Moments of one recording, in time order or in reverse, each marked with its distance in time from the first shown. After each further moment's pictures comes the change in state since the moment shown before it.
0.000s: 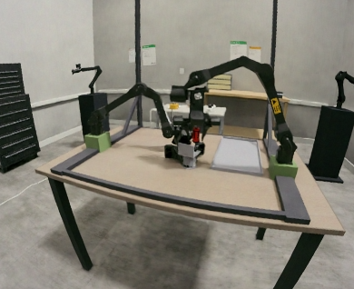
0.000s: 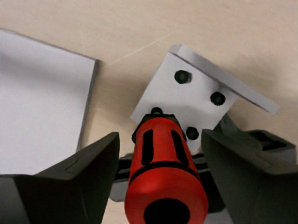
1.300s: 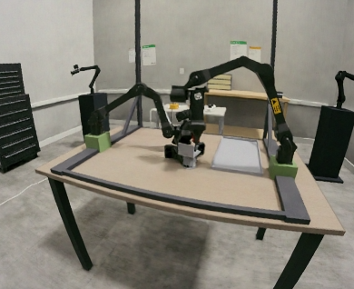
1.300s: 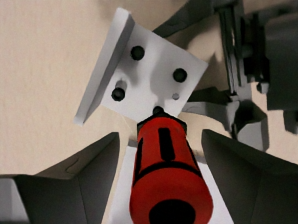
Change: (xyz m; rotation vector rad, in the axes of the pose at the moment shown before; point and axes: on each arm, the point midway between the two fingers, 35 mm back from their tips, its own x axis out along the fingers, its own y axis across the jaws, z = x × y) left arm 0.000 0.000 0.000 1.624 0.001 0.001; right arm 0.000 0.000 0.000 0.000 0.000 0.000
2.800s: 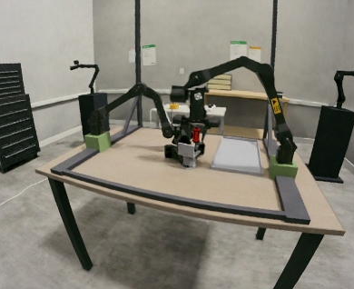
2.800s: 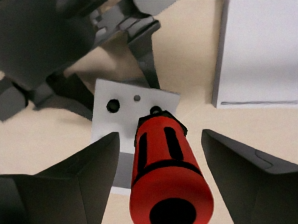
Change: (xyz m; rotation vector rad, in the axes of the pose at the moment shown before) left arm 0.000 0.000 -0.001 1.851 0.003 -0.002; right arm 0.000 0.000 0.000 0.000 0.000 0.000
